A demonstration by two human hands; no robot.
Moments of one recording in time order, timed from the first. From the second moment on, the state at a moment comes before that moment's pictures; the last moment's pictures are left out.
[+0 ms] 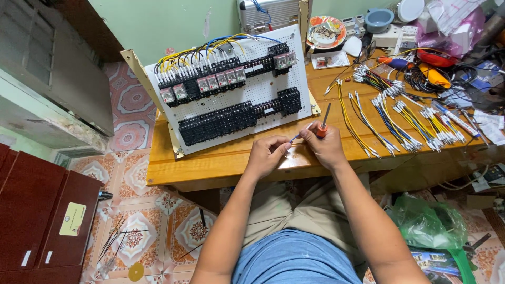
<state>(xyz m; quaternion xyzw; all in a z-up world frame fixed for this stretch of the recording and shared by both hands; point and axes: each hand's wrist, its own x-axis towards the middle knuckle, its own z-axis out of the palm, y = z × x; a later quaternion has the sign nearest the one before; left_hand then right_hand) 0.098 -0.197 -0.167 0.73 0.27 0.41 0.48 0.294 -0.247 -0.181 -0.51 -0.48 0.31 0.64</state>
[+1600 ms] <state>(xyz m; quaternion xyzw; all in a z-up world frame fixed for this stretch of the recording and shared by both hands) 0.091 -0.210 -0.157 0.69 0.25 0.43 0.53 0.532 -0.413 -0.110 -0.84 -0.35 0.12 0.40</state>
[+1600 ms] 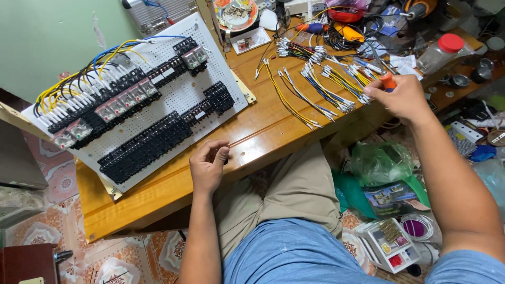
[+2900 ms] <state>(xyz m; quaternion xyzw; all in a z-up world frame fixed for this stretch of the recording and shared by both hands) 0.090 -0.202 -0.150 0.70 0.23 0.44 0.52 0.608 -0.230 -0.146 -0.81 -0.46 0.03 0.35</state>
